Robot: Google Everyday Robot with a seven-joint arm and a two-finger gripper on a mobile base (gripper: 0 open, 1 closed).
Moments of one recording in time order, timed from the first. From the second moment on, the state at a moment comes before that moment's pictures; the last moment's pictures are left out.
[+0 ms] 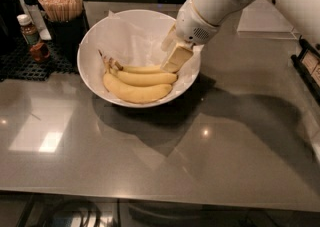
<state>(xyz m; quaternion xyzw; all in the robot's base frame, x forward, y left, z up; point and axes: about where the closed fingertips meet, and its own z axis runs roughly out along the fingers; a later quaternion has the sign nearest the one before) 0.597 -0.020 0.903 -0.69 0.67 0.10 0.26</state>
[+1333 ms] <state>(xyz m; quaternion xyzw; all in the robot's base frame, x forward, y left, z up) 0.622 -0.036 0.891 -0.67 0.70 0.09 0.23</state>
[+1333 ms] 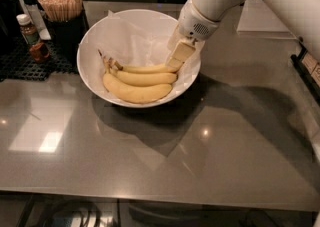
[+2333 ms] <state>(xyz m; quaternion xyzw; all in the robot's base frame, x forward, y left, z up) 0.604 -0.031 0.872 -0.66 0.71 0.12 0.24</state>
